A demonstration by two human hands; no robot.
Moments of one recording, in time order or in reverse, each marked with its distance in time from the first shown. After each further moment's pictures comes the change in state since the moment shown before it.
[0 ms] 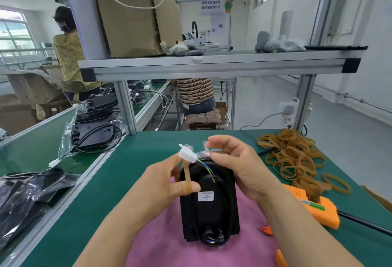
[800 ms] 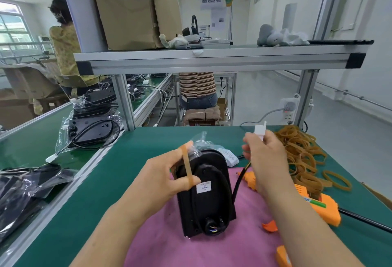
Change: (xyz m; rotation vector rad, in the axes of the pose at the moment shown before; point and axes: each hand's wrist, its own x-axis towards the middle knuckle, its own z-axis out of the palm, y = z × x) left_hand 0.007 -0.012 0.004 0.087 0.076 0.086; right_hand -0.004 -0.016 -0.002 -0.284 0.691 -0.043
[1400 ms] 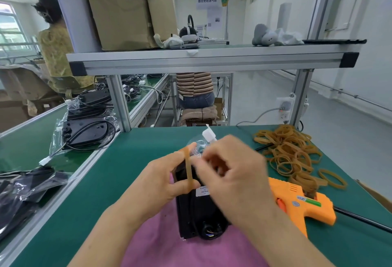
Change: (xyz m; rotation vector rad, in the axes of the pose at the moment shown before) left_hand 0.003 0.002 0.003 -0.033 -0.059 0.047; right_hand -0.061 -0.019 0.010 -0.514 -0.155 -0.860
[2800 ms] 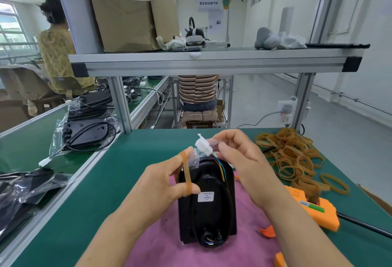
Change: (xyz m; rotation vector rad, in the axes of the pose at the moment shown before) left_hand -0.002 0.000 0.003 -0.062 0.068 -0.033; right_hand 0.018 0.046 0.003 0.713 -0.320 0.504
